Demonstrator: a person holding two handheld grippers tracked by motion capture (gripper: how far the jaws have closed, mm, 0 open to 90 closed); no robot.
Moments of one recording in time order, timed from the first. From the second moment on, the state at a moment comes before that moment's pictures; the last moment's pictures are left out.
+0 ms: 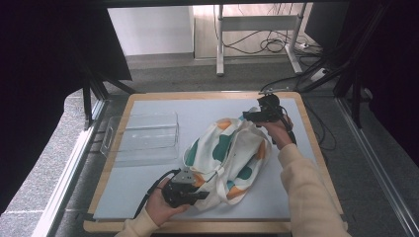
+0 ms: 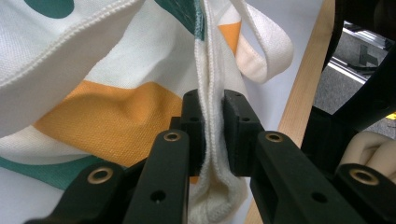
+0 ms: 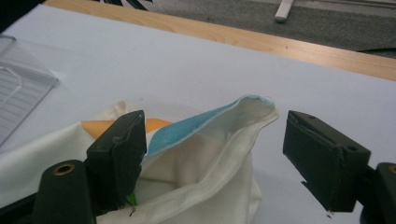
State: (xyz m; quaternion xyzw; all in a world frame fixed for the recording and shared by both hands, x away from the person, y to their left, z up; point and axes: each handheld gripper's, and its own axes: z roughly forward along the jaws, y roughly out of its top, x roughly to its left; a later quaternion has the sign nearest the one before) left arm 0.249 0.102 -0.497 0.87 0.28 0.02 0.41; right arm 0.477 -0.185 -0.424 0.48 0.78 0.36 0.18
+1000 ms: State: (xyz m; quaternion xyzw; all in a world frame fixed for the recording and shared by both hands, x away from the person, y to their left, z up) left arm 0.248 0.101 -0.498 0.87 0.28 0.02 0.41; right arm 0.493 -0.171 -0.445 0.51 0.79 0.31 0.15
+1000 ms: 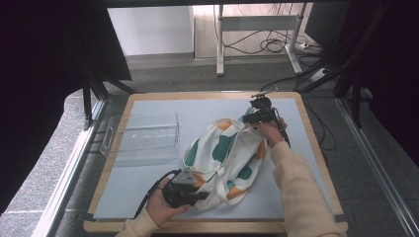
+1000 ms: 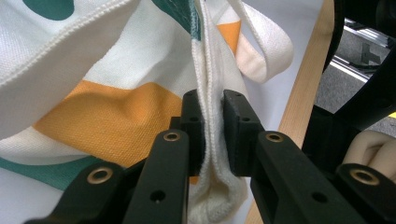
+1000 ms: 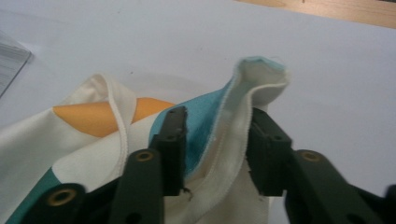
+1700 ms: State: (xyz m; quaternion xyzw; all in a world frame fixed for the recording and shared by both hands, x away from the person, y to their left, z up) left arm 0.247 0.103 -0.495 0.87 0.27 0.02 0.41; right arm 0.478 -0.181 -0.425 0.46 0.80 0.35 0.16
